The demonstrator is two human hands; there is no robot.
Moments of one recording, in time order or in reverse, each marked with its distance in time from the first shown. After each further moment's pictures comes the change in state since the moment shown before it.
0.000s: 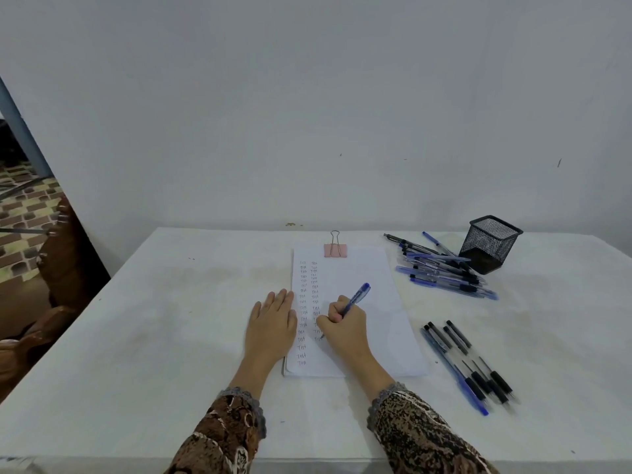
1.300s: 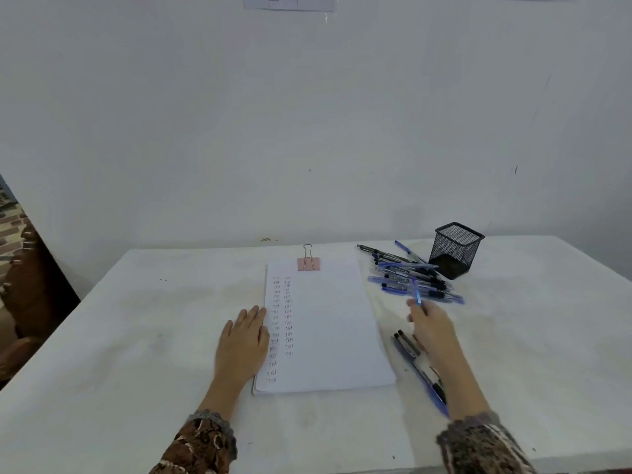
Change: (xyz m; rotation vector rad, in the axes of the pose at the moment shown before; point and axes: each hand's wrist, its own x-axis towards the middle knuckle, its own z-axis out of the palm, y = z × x) left_hand 0.002 0.001 0.002 0.012 0.008 -0.032; right_hand 0.021 -0.026 -0.162 -0.344 0.236 0.350
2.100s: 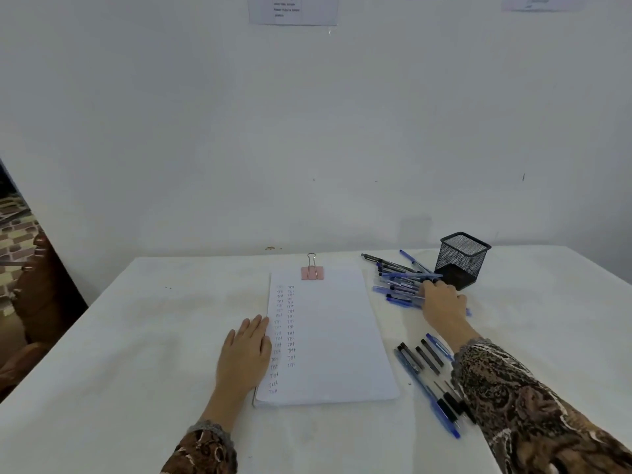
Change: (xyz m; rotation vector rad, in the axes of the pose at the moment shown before) left_hand 0.001 0.000 0.002 0.004 0.018 -0.014; right_hand 0.099 0.005 -0.006 -1.079 0.076 -0.286
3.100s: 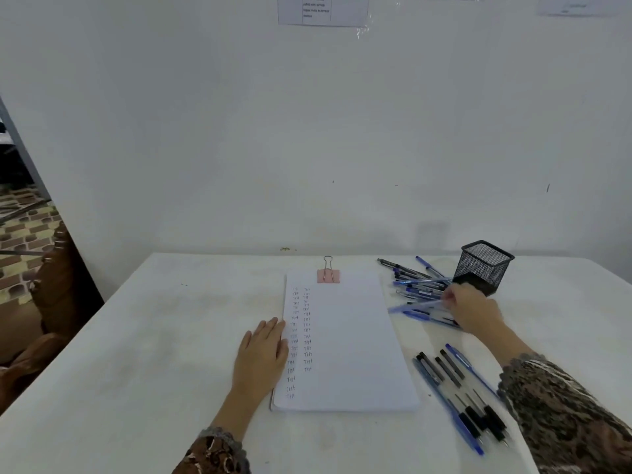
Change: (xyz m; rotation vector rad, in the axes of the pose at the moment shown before) left_hand -0.001 -0.004 -0.001 -0.101 0.067 0.058; right_hand 0.010 0.017 -0.015 0.183 0.064 -0.121
